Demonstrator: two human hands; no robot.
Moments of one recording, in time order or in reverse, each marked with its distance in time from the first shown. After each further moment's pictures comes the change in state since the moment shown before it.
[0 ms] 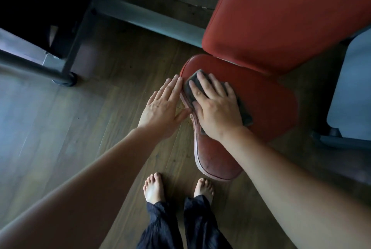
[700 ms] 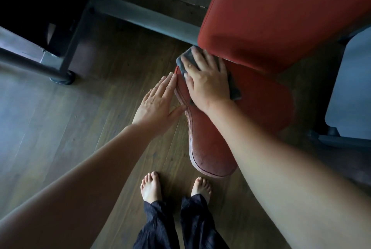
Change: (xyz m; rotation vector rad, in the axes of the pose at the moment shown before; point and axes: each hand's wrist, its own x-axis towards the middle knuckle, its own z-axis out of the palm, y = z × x) left_hand -0.002 -0.001 0.003 -0.029 0.010 0.008; right_hand 0.055 0.004 0.001 0.015 0.090 0.053
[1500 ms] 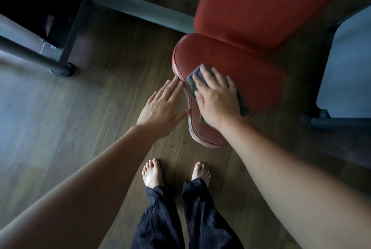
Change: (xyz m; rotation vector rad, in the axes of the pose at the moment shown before) left_hand -0.065 0.015 0.018 0.069 -0.088 0.067; right_hand -0.111 -0.003 -0.016 -0.021 -0.134 0.046
